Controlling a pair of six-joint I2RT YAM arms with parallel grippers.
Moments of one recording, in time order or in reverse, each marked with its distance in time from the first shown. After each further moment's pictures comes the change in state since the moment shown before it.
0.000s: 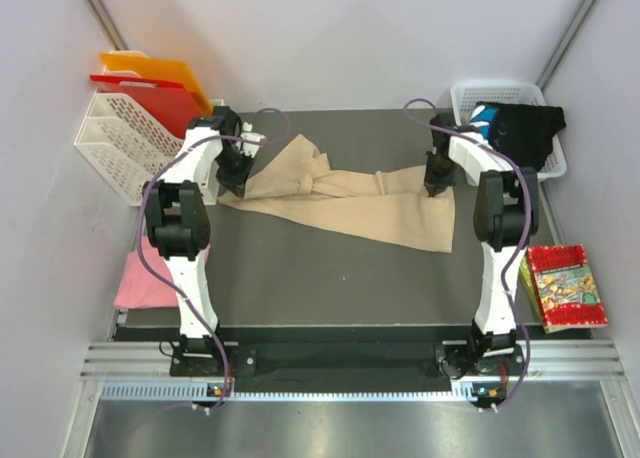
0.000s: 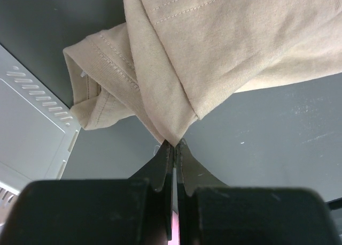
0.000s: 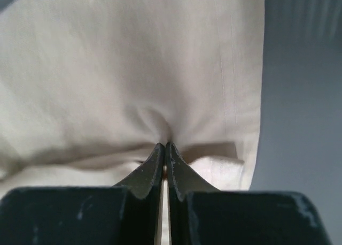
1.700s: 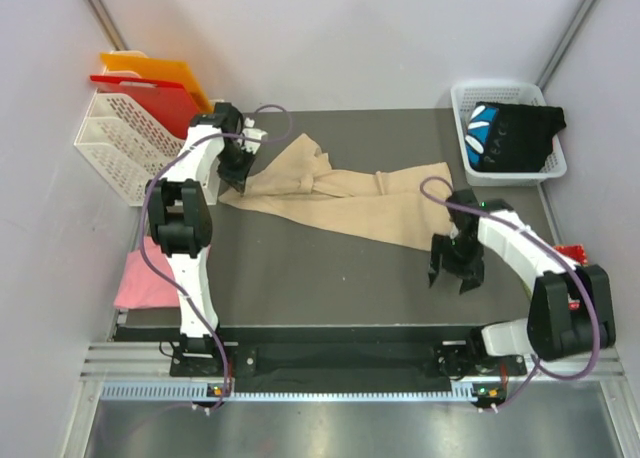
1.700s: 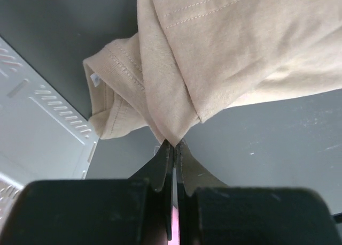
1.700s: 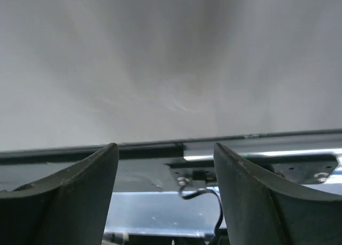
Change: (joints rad) left arm -0.006 0.037 0.051 0.012 -0.020 0.025; right arm 0.091 -0.882 -0.975 -0.171 -0.153 0.126
